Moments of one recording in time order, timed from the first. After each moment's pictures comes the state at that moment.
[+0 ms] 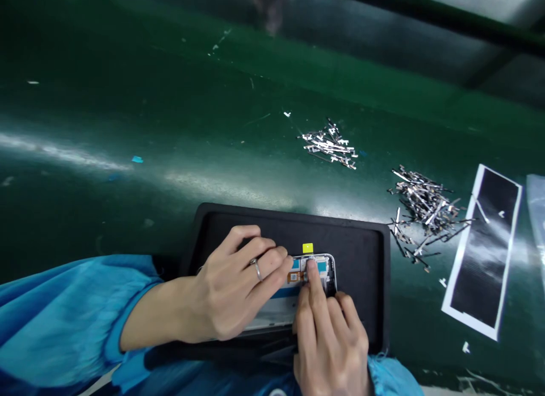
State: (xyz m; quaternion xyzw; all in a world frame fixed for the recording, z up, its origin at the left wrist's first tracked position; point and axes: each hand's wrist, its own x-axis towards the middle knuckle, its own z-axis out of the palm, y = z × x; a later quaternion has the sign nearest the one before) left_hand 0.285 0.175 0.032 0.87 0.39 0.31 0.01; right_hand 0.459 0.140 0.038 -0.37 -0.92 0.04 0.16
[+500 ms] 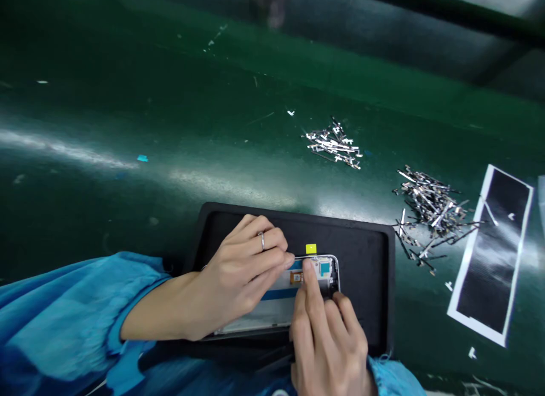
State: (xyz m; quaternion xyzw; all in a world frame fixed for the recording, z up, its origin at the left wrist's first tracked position) left_hand 0.282 0.182 0.041 0.80 0.48 0.27 0.22; right_hand 0.451 0.146 0.042 -0.35 -0.92 0.03 0.19
